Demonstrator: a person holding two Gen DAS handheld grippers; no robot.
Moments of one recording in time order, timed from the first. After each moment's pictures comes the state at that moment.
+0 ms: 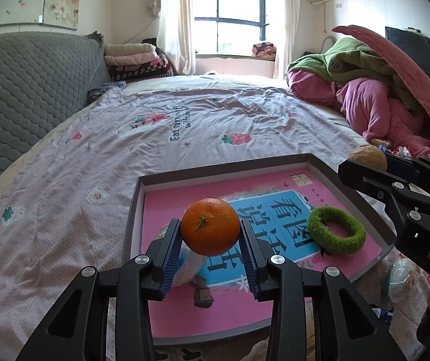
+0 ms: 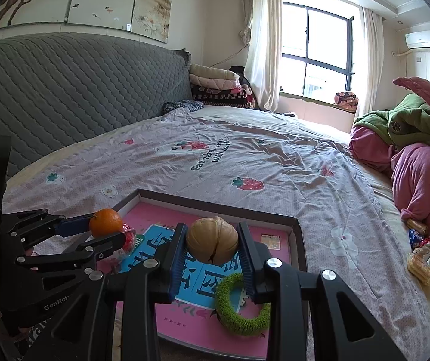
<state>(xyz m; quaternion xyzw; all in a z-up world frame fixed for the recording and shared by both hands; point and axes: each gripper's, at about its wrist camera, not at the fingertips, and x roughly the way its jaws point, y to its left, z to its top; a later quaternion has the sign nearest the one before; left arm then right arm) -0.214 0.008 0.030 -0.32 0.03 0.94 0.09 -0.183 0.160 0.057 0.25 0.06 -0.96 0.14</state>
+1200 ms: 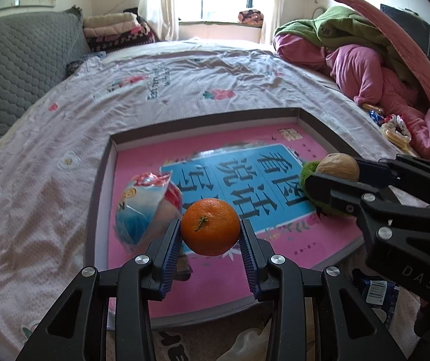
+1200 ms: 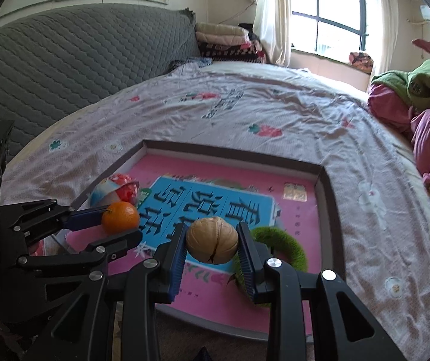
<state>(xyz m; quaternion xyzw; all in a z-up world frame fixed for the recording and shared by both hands) -0.224 0.019 -0.004 -0.40 0.03 0.91 0.12 -0.203 0.155 0.016 0.36 0.05 -0.91 0.17</state>
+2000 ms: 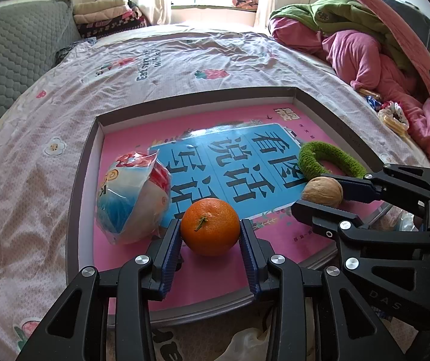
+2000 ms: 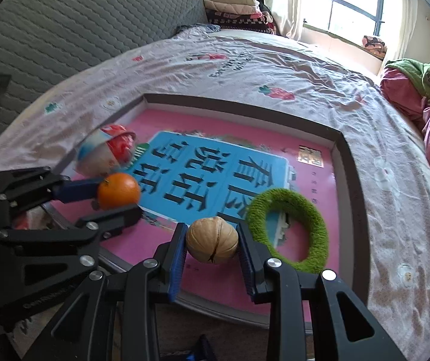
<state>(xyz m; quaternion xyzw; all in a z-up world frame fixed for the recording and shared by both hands) -0.233 0.024 -0.018 -0.44 0.04 0.89 0.14 -0.209 0.143 -0.015 0.43 0.09 -0.88 0.17</state>
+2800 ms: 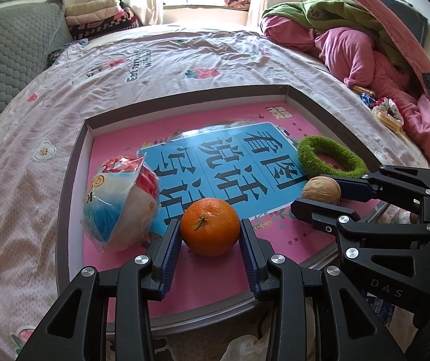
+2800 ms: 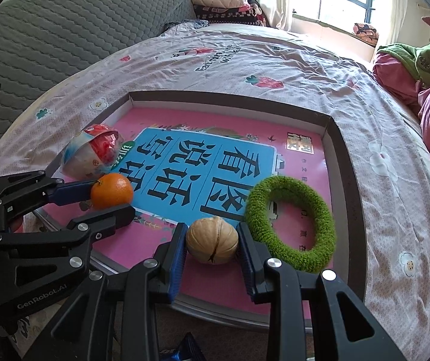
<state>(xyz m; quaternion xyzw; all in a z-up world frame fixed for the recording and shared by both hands) -0.237 0.029 -0.021 -0.44 0.04 0.89 0.15 -0.214 0.158 -0.020 0.45 0.07 -0.88 0.15</state>
